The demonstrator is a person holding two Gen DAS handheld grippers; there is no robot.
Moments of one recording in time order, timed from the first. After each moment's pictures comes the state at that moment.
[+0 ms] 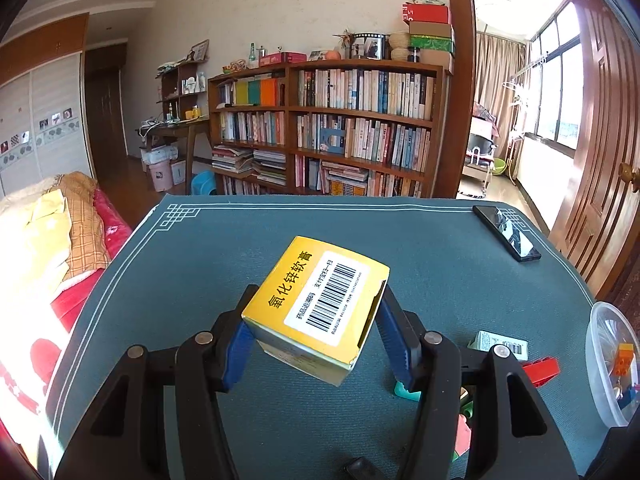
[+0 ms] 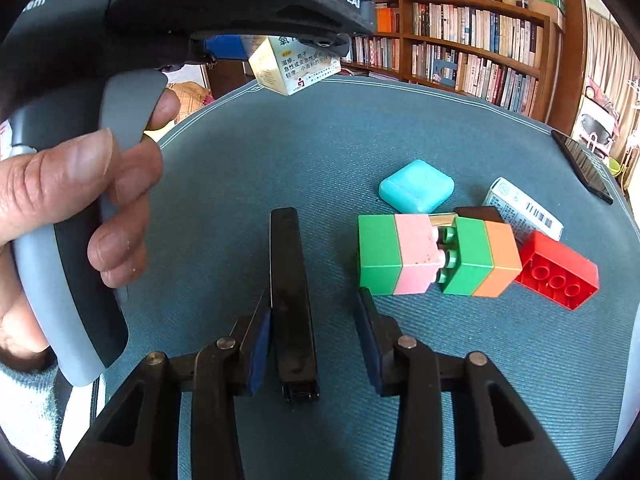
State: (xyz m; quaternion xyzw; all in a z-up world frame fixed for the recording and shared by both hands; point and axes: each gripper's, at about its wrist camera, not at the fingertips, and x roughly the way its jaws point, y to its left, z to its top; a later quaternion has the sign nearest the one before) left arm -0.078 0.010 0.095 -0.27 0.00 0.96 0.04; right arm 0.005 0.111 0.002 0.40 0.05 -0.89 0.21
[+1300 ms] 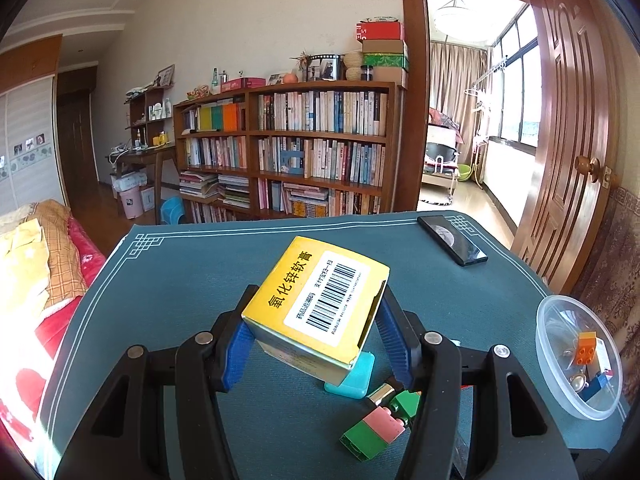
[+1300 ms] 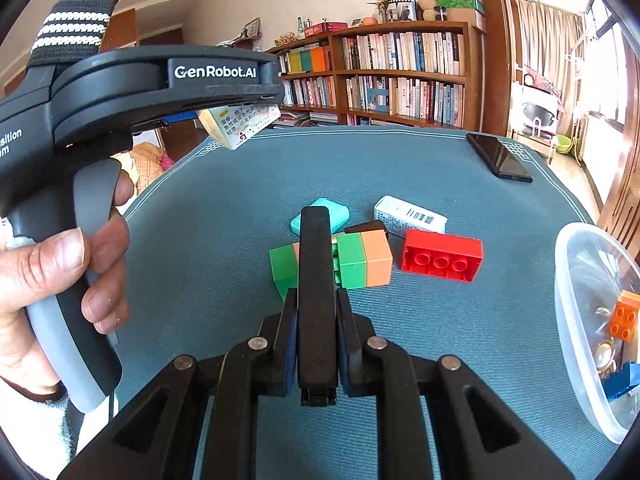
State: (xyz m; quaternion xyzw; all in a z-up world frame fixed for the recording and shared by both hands) left arm -0.038 0.053 0.117 -0.23 0.02 0.97 0.10; right arm 0.040 0.159 0.038 0.33 -0.02 -0.94 0.12
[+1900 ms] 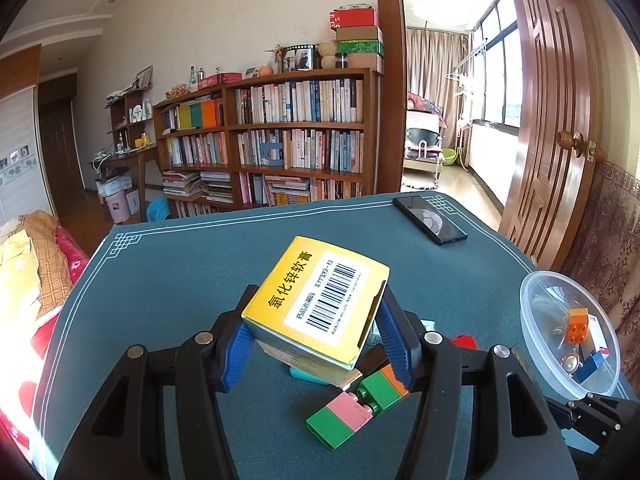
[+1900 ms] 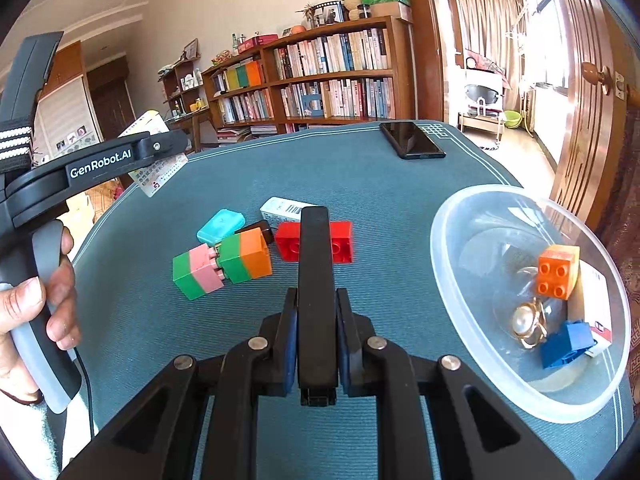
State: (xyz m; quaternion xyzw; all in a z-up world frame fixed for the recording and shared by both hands) left arm -0.029 0.085 0.106 -0.24 0.04 0.96 0.13; right arm 0.060 0.235 0.039 0.32 -0.07 -0.94 0.02
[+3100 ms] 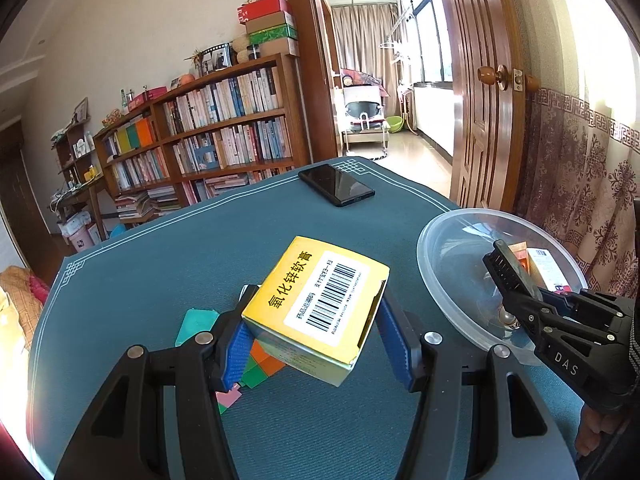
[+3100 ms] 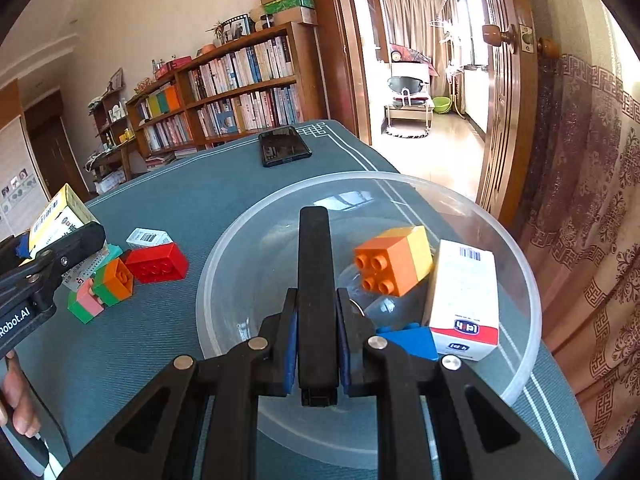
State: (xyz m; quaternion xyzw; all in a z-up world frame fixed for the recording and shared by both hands) left arm 0.024 0.185 0.085 -0.25 0.13 0.93 0.21; right arm 0.083 0.347 0.030 0.31 -0.11 -0.94 -0.09
